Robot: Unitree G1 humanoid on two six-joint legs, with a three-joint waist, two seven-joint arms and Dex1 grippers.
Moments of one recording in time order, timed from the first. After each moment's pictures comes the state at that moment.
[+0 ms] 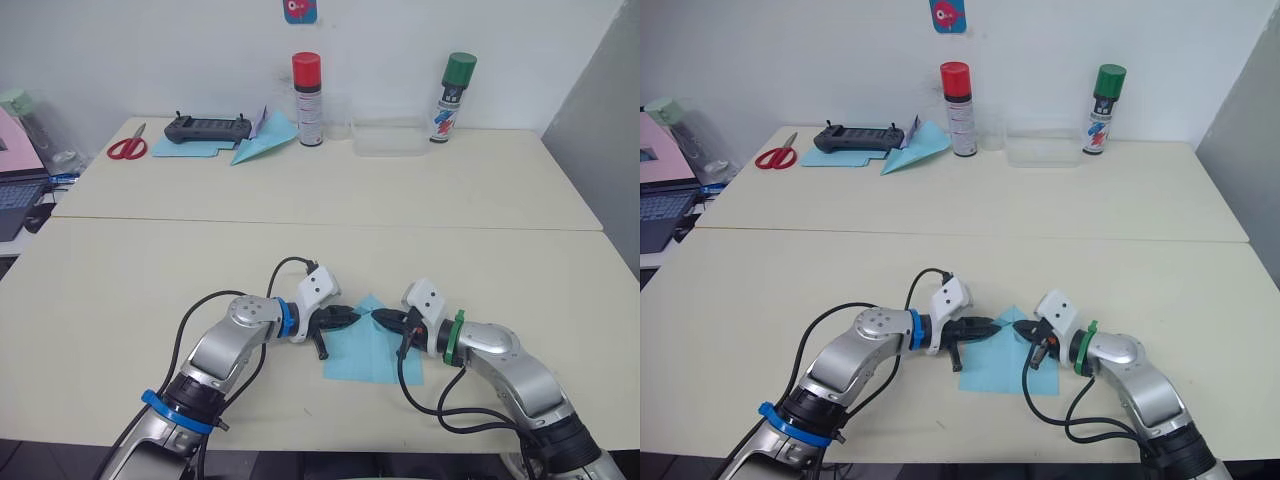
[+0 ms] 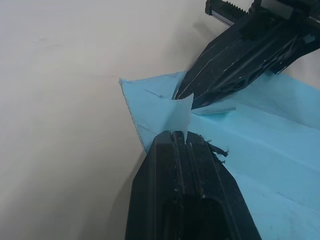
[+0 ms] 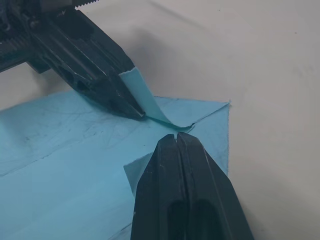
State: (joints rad) left arm -0.37 0.44 -0.35 -0.04 -0.22 0.50 -0.89; right arm -0.14 -0.46 0.25 -0.21 0.22 0.46 0.69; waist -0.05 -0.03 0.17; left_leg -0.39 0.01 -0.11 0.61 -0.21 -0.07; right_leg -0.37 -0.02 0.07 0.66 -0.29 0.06
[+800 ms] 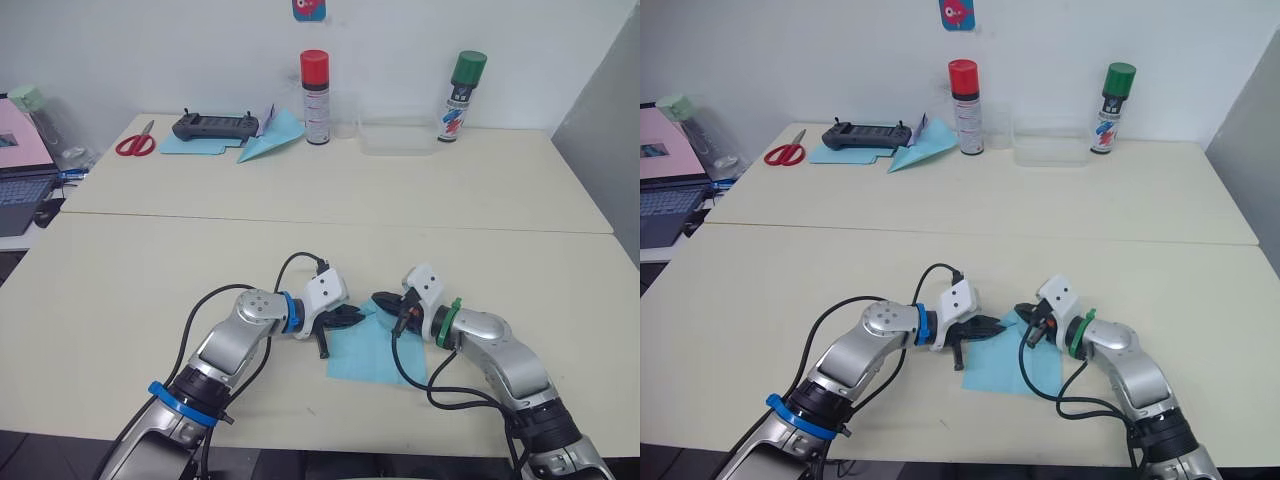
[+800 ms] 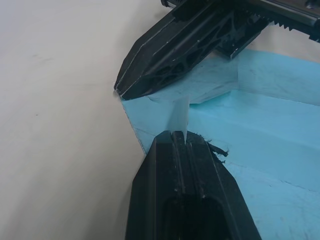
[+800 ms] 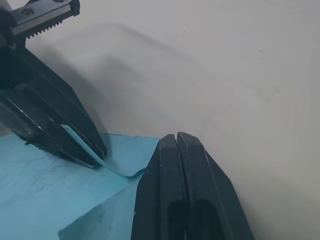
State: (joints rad) left arm -0.40 0.43 -0.39 0.00 -0.13 0.39 -0.94; right arm -0.22 -0.38 0.22 -0.11 0.21 0.45 0.66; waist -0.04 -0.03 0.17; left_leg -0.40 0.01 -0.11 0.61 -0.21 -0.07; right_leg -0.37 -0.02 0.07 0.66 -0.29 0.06
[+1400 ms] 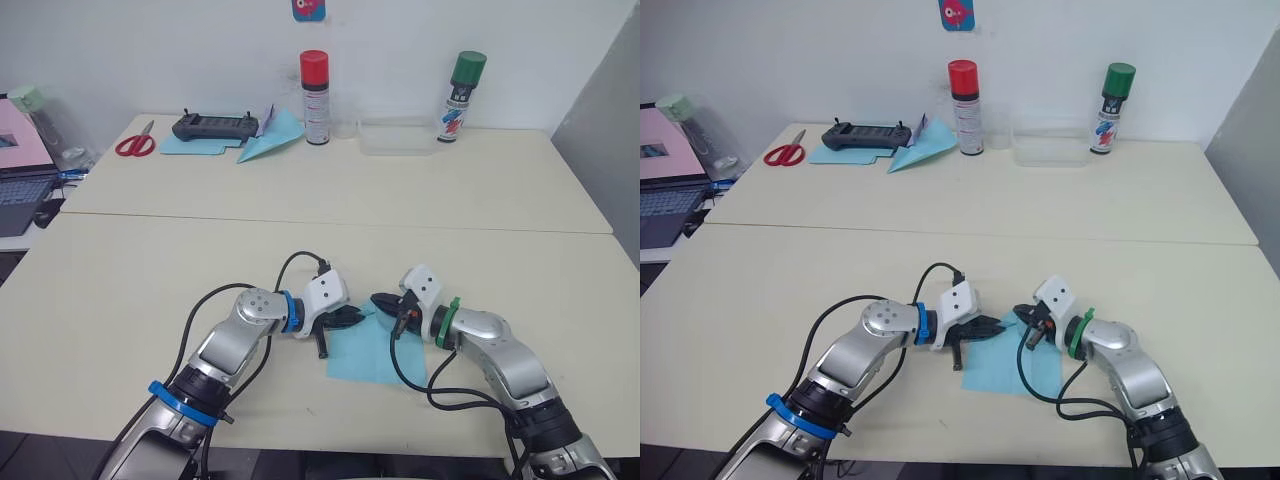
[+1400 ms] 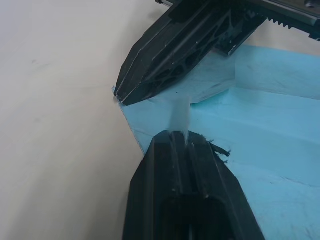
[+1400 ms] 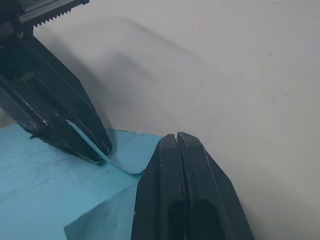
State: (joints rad) left arm -0.41 0.44 -0.39 0.00 -0.11 0.37 -0.98; right arm -0.22 -0.38 0.23 -0.12 0.18 0.45 0.68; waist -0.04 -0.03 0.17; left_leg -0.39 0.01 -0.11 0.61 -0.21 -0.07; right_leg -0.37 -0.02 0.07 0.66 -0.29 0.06
